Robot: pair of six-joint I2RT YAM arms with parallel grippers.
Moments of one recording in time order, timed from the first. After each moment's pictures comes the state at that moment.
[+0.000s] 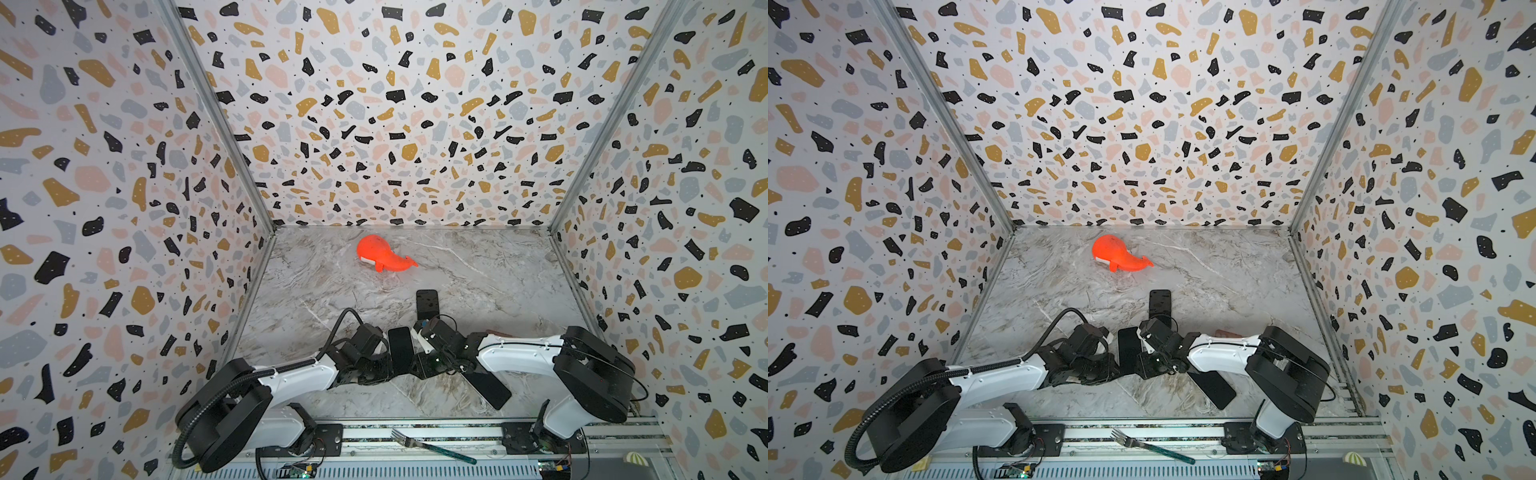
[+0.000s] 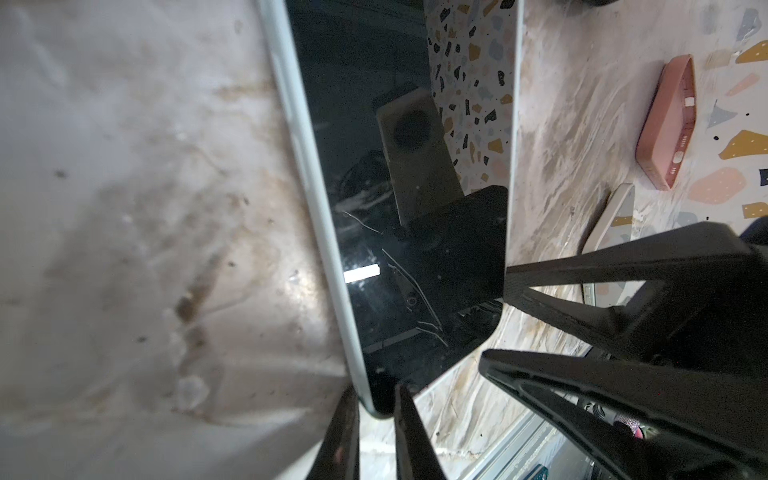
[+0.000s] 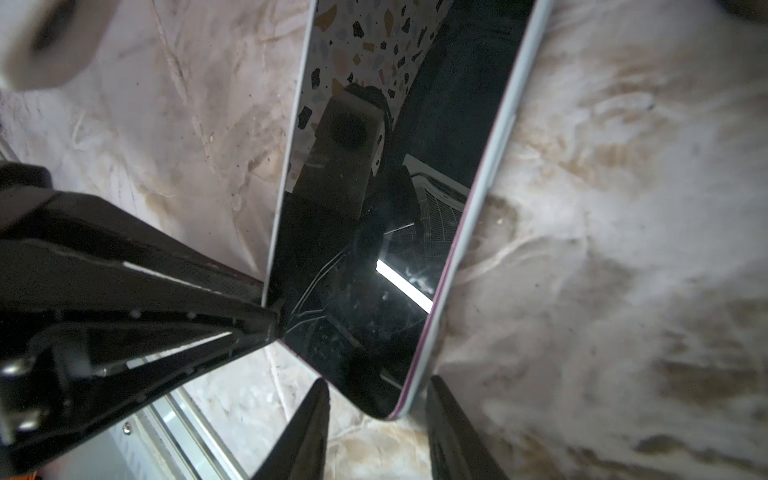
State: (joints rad) left arm -0.75 1.29 0.42 -0.14 0.38 -0.85; right arm 1.00 1.60 0.76 -0.16 -0.26 0.63
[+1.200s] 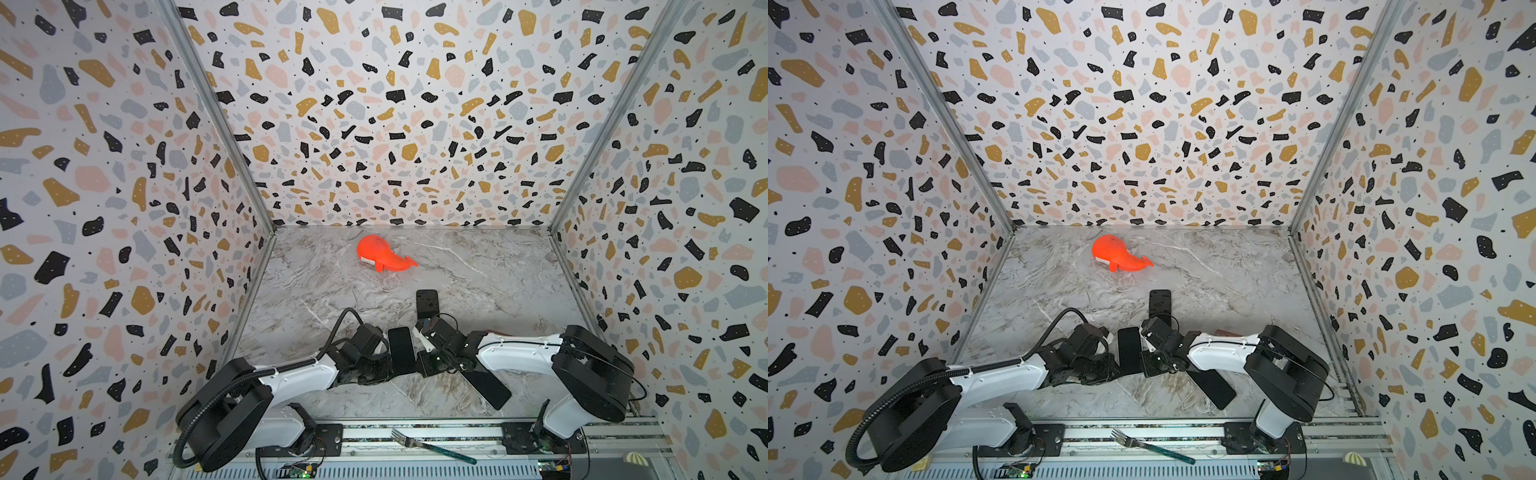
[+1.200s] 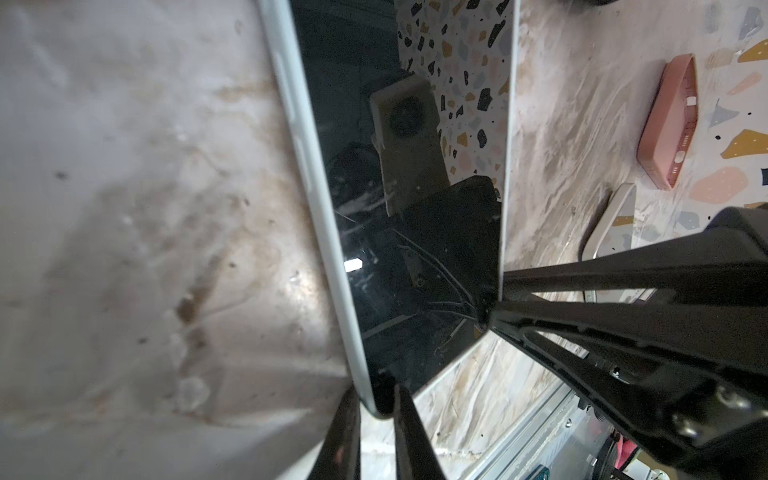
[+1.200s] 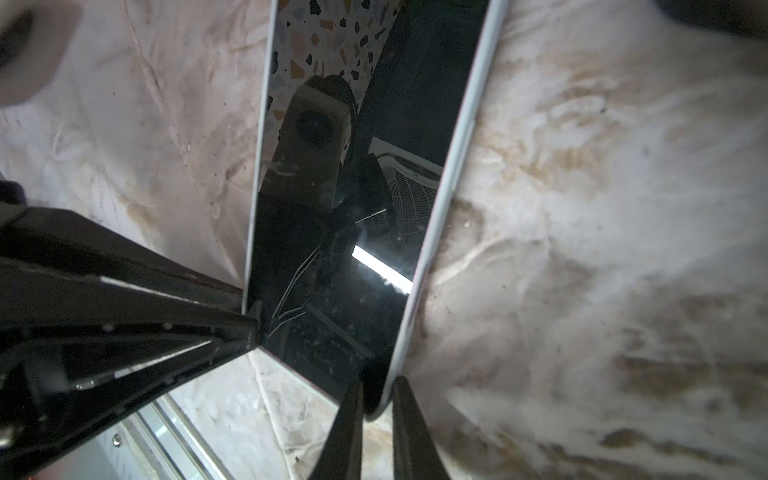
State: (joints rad) left arm -0.75 1.29 0.42 -0.14 0.38 -0.85; right arm 0.99 1.61 0.76 -0.17 -0.25 0.64
